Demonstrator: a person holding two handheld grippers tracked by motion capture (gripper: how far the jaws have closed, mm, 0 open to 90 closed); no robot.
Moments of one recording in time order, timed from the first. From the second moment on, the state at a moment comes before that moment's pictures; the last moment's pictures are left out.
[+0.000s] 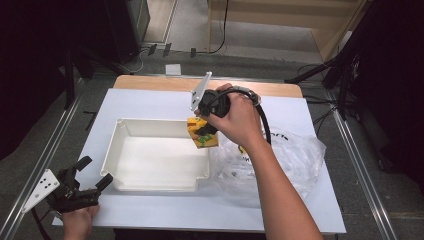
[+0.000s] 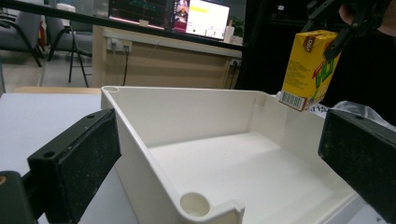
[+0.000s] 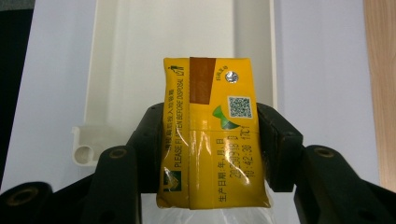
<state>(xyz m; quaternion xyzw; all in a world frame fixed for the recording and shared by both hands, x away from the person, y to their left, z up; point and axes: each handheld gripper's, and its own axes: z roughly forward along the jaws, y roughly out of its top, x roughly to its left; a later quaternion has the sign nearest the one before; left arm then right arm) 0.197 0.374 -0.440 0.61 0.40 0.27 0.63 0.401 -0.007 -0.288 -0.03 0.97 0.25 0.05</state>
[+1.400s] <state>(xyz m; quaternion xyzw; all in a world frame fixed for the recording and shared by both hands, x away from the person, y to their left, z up) 0.197 0.374 -0.440 0.61 0.40 0.27 0.63 0.402 0.026 -0.302 -0.04 0.97 0.26 0.03</state>
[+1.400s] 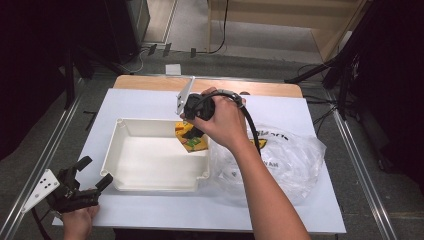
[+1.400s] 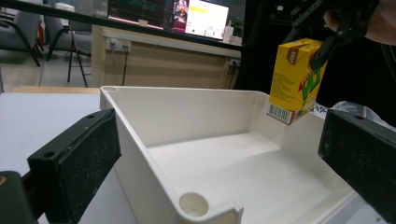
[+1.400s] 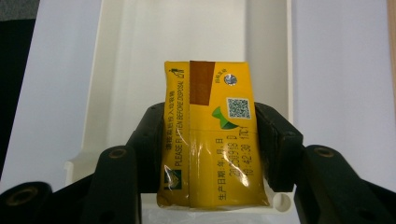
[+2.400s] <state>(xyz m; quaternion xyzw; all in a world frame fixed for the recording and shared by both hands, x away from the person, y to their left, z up) 0.197 0.374 -0.440 0.61 0.40 0.27 0.63 0.405 0.026 -0.324 -0.03 0.97 0.25 0.02</state>
